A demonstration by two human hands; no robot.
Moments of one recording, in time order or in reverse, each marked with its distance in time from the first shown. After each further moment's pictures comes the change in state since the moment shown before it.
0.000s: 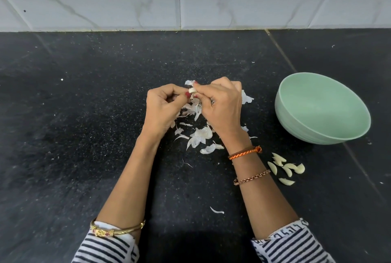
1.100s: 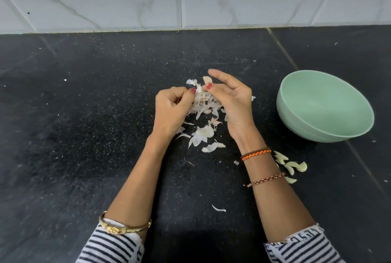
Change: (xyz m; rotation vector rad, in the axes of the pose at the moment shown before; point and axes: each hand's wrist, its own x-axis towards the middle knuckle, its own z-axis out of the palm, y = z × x) left_hand -0.002 -0.006 0.012 -0.007 0.004 0.058; right_hand 0.006 -0.006 -0.029 0.912 -0.162 0.836
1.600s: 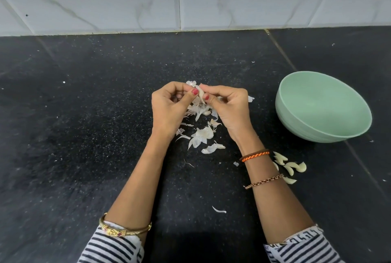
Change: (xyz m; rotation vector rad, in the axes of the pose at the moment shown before) left_hand 0.002 -0.003 0.000 -0.098 0.053 -0.025; right_hand 0.001 0.009 -0.003 -0.163 -0.063 -0.151
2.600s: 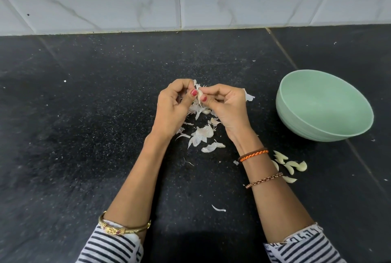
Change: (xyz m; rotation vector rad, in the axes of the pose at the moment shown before) left_hand 0.000 0.001 0.001 0.165 -0.143 0.096; right_hand -0.001 -0.003 0.004 0.040 -0.034 0.096
